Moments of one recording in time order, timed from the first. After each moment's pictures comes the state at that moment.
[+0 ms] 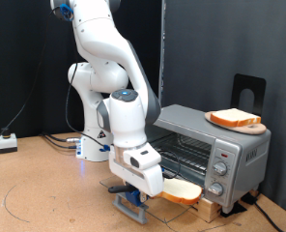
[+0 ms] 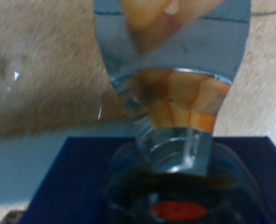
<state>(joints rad) -0.78 0.30 0.68 -2.45 -0.20 2.73 -0.97</state>
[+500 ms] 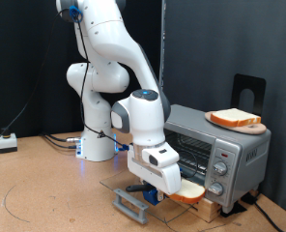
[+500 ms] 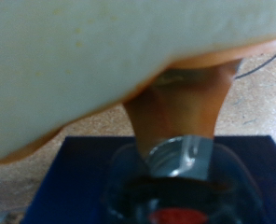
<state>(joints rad) -0.66 0.32 0.63 -2.44 -0.27 2.79 -0.79</state>
